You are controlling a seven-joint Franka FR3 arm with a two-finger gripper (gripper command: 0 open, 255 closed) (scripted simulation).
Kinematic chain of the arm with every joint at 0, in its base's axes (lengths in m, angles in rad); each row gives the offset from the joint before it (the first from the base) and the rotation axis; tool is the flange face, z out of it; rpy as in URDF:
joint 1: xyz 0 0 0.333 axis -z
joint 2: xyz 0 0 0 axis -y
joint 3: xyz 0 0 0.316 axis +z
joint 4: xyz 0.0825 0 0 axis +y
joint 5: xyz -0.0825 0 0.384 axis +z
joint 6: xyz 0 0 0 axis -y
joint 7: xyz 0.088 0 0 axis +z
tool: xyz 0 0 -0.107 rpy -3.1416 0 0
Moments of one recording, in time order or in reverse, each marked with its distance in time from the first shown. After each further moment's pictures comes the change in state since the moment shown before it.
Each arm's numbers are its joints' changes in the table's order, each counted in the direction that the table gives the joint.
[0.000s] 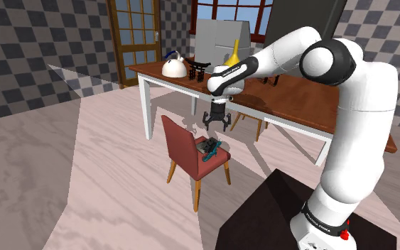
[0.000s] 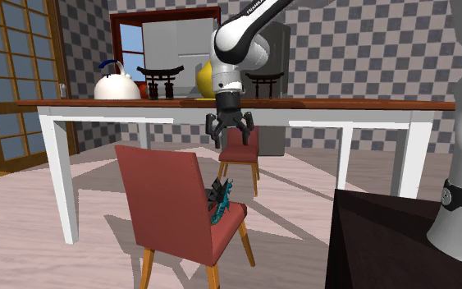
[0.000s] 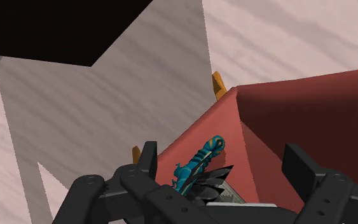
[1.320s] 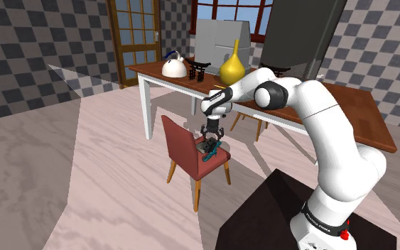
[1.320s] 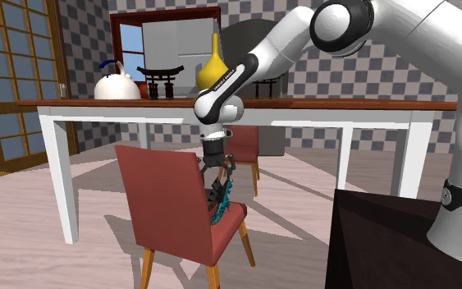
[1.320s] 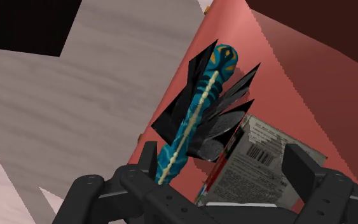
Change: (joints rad) arm 0.070 -0.591 -0.057 -0.520 0.047 0.059 -0.183
